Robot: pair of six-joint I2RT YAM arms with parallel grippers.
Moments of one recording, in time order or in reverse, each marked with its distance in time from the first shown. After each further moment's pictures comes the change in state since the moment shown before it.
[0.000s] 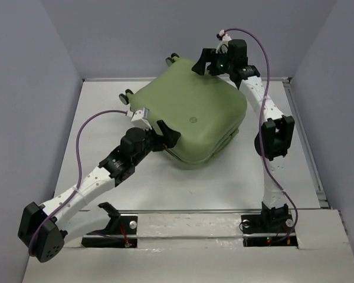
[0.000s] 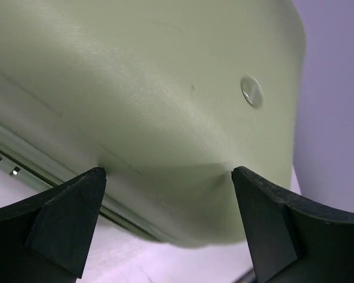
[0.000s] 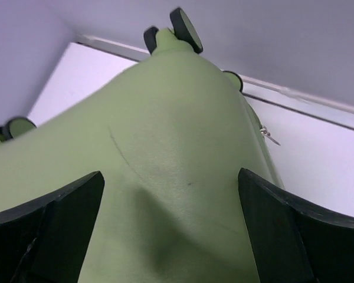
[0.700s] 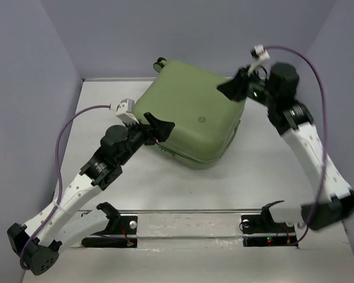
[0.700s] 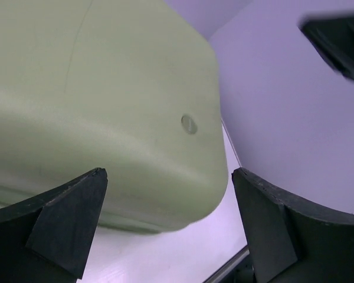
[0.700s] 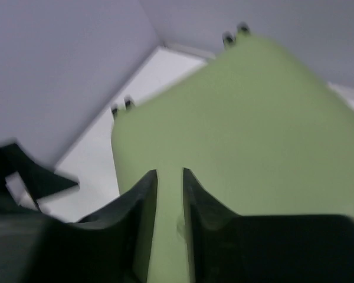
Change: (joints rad) left arm -0.021 -0.095 0.199 -0.130 0.045 -0.001; right arm 0.063 -0.662 -0.462 0.001 -0.085 0.042
